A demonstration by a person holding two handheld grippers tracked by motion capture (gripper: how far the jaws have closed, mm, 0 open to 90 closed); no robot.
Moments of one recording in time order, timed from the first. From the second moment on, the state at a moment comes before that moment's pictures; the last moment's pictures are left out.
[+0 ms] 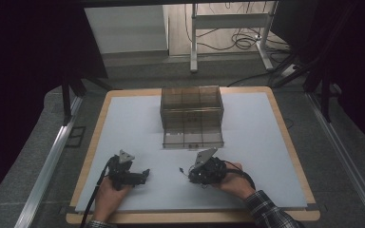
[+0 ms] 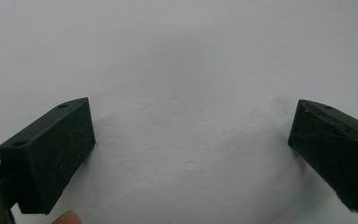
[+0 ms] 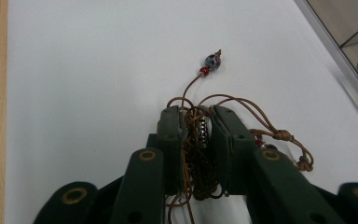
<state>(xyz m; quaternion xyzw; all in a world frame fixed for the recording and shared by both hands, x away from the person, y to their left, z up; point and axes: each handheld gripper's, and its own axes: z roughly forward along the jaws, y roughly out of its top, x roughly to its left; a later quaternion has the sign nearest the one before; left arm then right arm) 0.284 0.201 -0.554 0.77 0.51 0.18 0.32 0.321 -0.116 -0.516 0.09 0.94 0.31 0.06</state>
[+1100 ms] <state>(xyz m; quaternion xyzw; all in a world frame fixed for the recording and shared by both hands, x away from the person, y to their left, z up) 0.284 0.201 -0.554 0.78 0.51 0.18 0.32 0.326 -0.132 -0.489 0.12 0.92 0.37 0.07</state>
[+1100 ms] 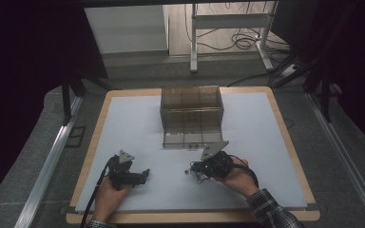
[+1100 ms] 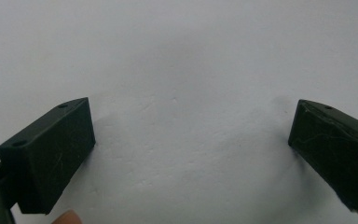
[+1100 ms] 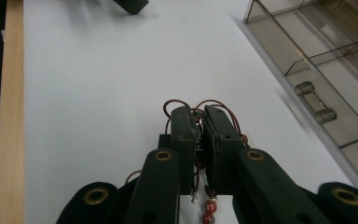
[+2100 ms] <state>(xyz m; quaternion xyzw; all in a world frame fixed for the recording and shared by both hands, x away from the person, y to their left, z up) 0.285 0.201 -0.554 0.77 0.51 0.18 0.32 0.335 -0.142 -0.467 0.15 0.90 0.41 0.09</state>
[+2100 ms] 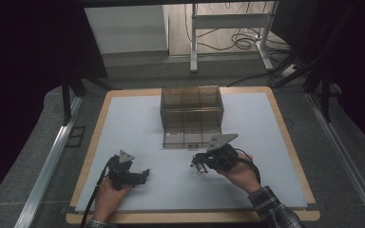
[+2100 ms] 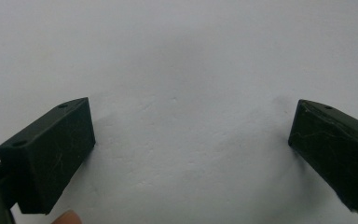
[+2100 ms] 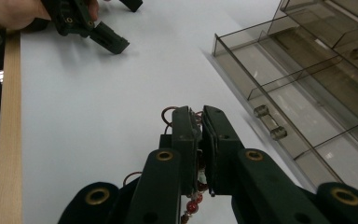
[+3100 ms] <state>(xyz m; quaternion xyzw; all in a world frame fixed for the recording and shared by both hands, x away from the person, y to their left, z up) 0.285 0.201 -0.554 0.77 0.51 0.18 0.32 0.354 -0.144 -0.454 0.17 0.88 0.42 0.11</state>
